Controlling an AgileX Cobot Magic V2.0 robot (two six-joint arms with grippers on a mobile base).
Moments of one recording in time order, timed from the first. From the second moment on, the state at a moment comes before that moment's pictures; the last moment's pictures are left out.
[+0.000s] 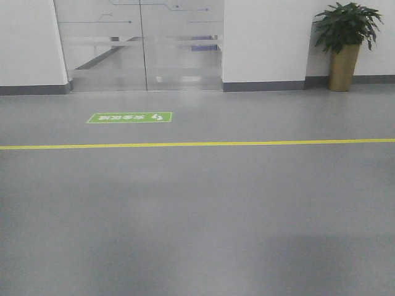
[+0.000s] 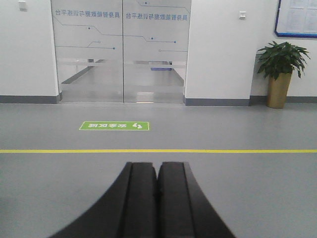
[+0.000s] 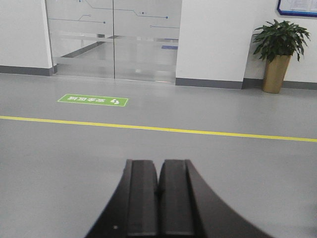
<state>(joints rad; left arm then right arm) -0.02 0.00 0.00 0.05 0.00 -0.04 -0.02 0.00 0.00 0.05 0.09 -0.03</state>
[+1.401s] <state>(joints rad) -0.02 0.00 0.00 0.05 0.00 -0.04 -0.02 0.00 0.00 0.05 0.09 -0.03</state>
